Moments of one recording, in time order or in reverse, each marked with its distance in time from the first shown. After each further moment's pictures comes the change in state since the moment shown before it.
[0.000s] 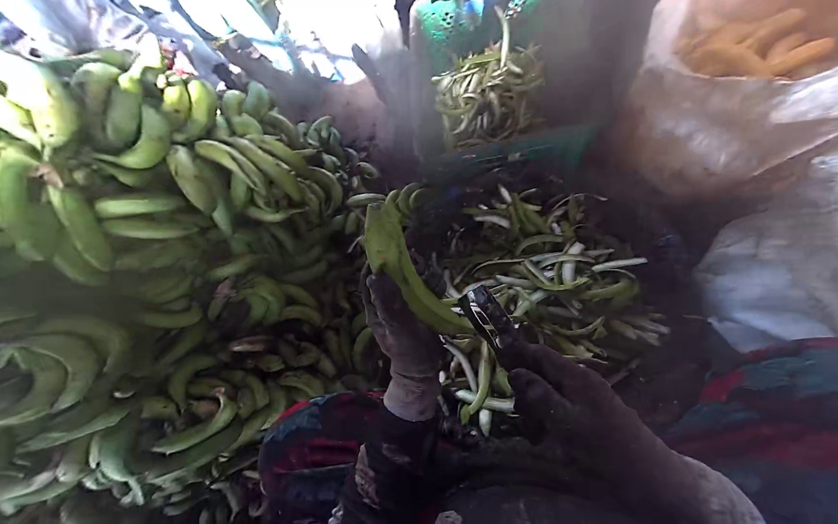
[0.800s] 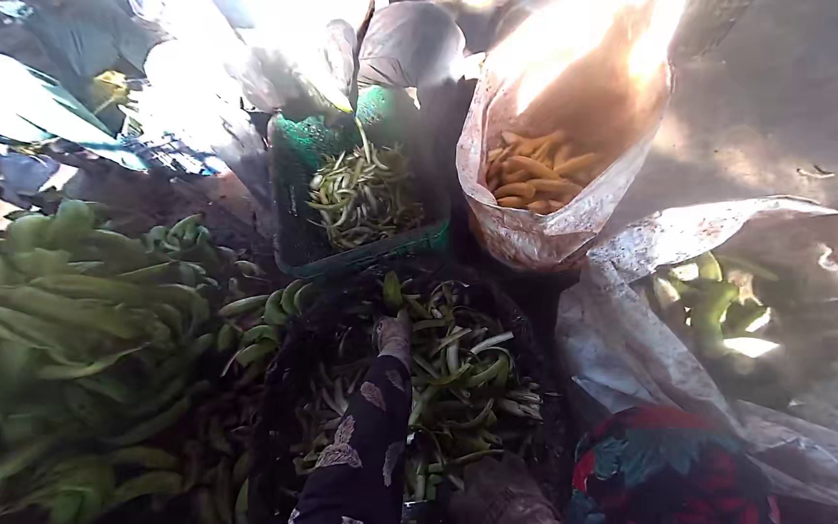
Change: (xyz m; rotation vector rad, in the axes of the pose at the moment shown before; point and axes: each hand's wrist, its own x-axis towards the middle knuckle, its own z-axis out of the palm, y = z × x) left_hand 0.061 -0.218 0.134 1.331 -0.368 -0.691; right_hand 0.020 -0.006 -0.063 -0.923 -0.546 0.373
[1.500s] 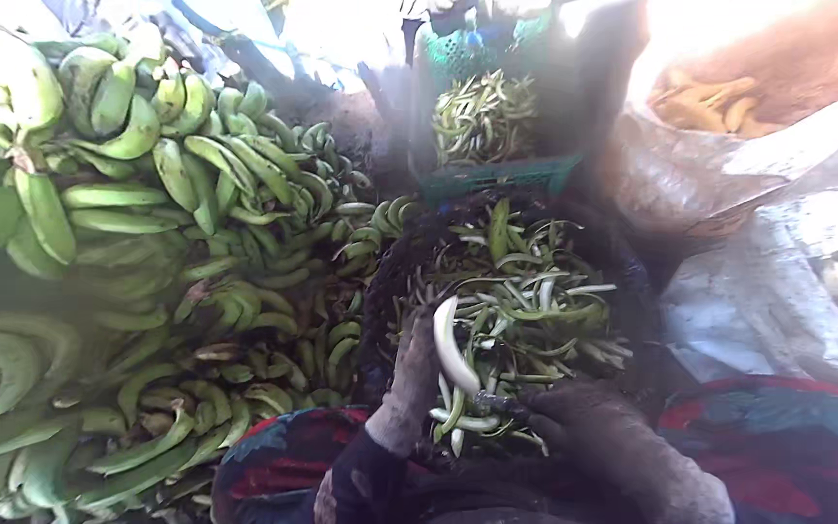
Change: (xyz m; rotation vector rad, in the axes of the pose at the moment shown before) left_hand -0.197 -0.131 -0.142 -0.722 -0.049 0.397; right_hand 0.006 0.010 0.025 0.014 0.118 -0.033
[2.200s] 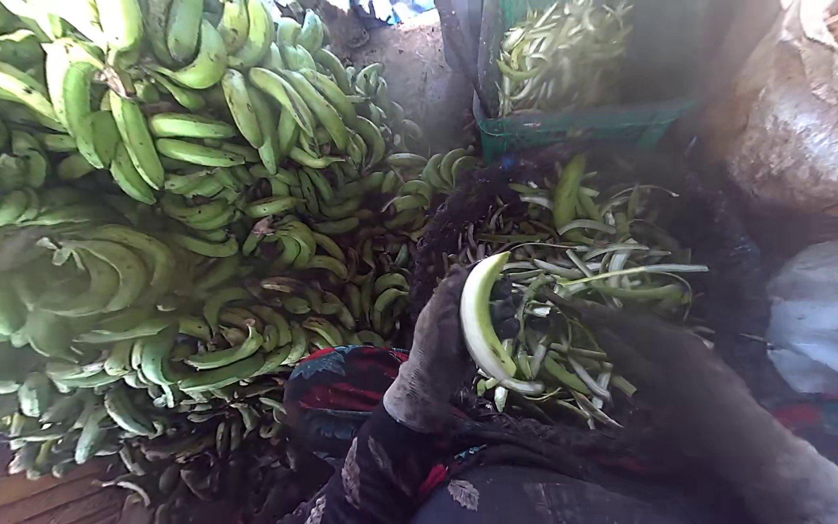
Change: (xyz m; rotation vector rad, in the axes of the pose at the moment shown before) left_hand -0.024 0.024 -0.034 -0.652 -0.078 -0.211; right_hand 0.027 0.021 0.003 0.129 0.575 -0.166
